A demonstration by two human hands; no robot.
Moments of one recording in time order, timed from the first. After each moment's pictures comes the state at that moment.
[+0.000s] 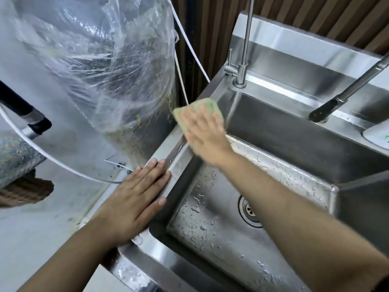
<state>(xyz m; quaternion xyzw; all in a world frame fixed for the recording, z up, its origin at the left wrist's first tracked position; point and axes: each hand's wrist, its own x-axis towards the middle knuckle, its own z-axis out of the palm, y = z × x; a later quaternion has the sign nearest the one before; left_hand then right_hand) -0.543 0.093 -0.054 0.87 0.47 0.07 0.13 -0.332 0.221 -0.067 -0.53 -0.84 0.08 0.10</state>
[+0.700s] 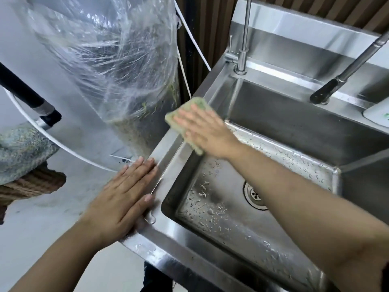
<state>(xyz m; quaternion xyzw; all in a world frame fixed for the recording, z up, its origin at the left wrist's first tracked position) -0.573 0.062 -0.036 0.86 0.47 0.09 0.17 -0.325 0.206 -0.064 -0.45 -0.88 0.13 0.06</state>
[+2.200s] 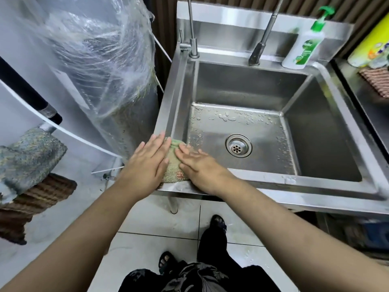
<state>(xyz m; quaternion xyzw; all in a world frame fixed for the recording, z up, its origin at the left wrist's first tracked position) -0.598 0.068 -0.058 0.91 0.38 0.10 0.13 -0.426 -0.003 -0.044 -0.63 -0.72 0.26 0.13</state>
